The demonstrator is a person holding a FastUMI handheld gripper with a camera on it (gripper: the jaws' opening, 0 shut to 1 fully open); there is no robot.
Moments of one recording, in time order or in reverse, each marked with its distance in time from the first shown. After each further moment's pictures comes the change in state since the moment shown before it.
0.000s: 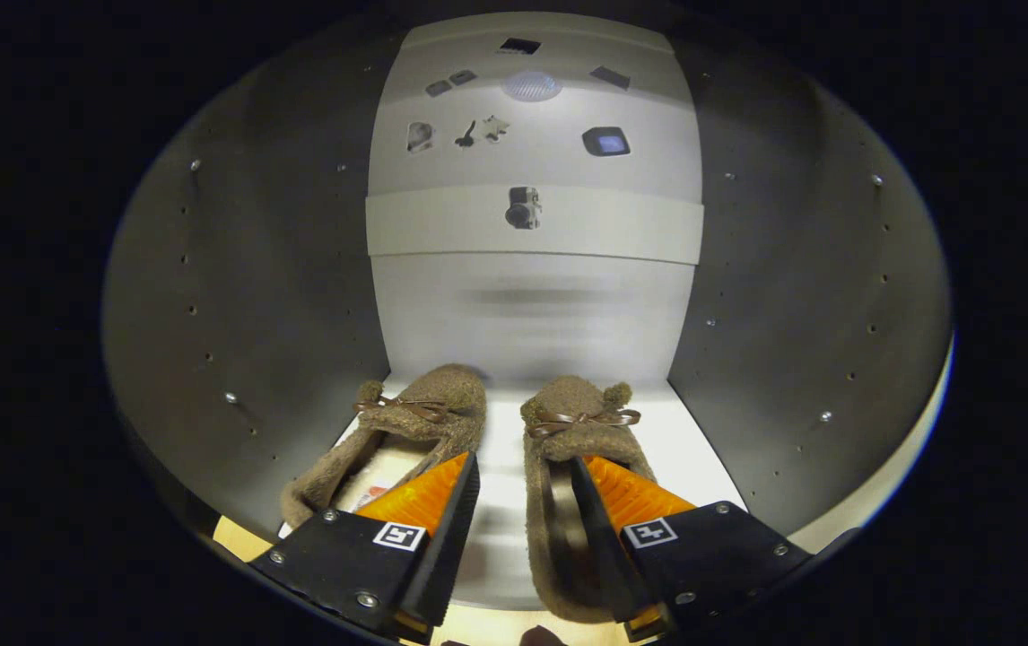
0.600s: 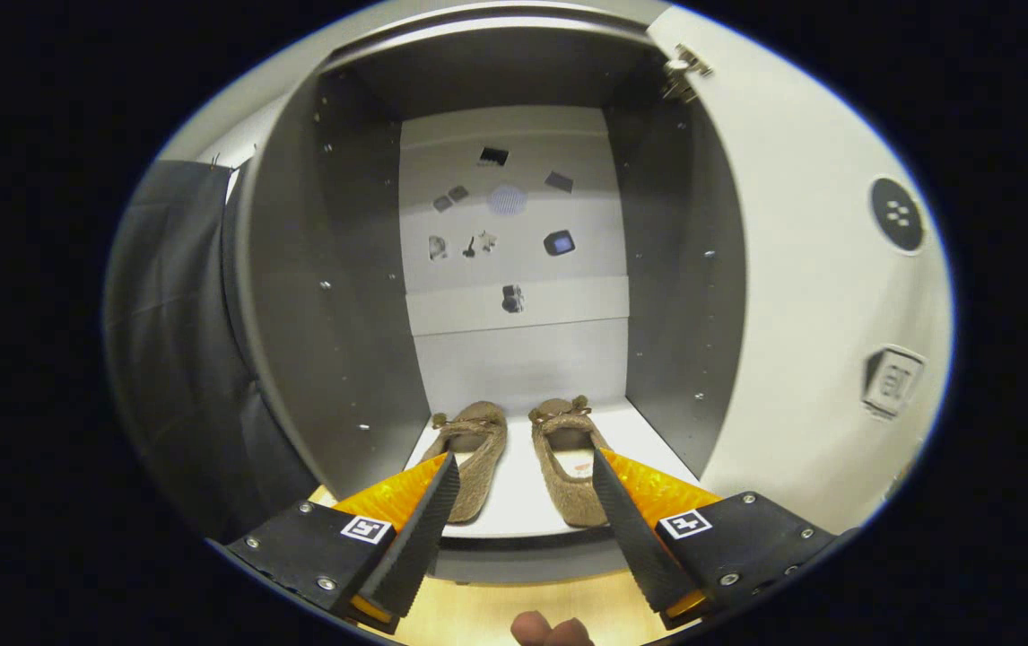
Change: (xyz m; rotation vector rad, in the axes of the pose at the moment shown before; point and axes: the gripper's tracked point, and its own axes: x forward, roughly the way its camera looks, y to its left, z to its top) arm -0.171 0.008 0.019 0.137 -0.189 -0.048
